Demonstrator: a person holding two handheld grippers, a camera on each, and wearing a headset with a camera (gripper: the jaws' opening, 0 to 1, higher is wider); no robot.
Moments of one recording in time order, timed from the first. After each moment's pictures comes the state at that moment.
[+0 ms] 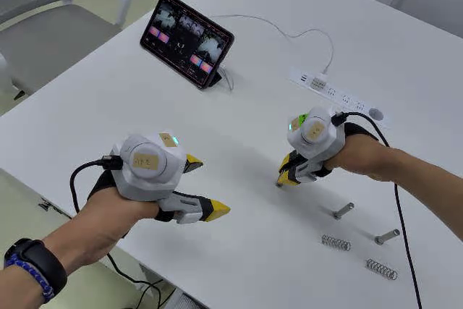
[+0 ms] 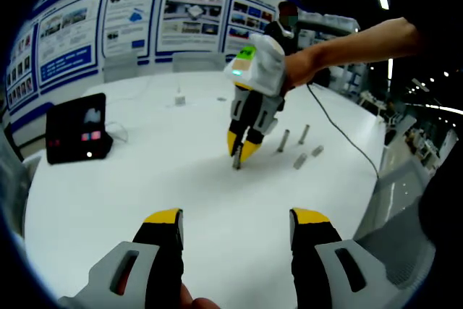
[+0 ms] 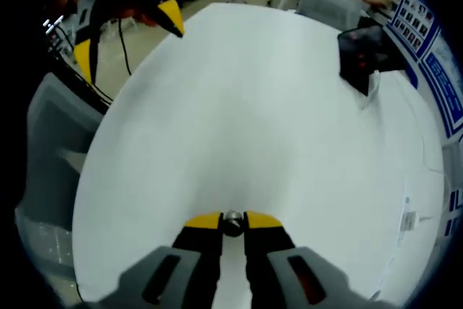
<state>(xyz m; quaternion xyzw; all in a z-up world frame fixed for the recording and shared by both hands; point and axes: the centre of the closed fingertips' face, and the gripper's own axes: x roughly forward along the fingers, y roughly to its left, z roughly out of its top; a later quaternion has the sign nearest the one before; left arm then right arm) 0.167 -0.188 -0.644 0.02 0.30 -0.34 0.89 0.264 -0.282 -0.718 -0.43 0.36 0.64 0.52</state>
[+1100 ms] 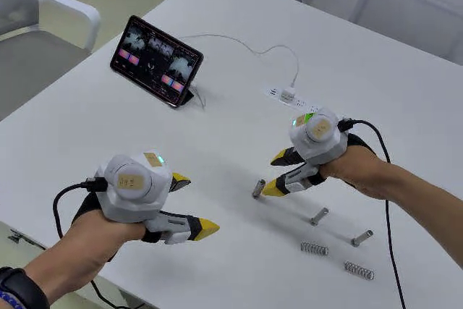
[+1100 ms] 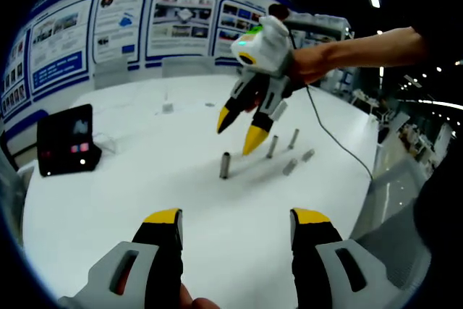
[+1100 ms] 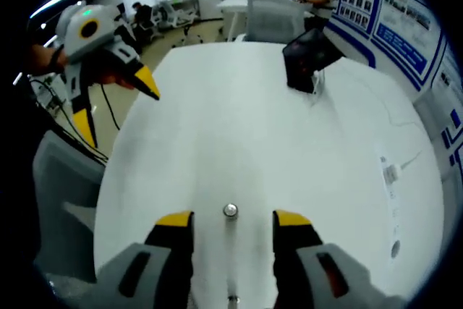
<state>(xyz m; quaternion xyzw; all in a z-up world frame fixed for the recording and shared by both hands) 0.166 -0.211 -0.632 0.03 0.29 -0.37 0.88 0.272 -0.299 -0.663 -0.30 0.36 0.59 0.66</state>
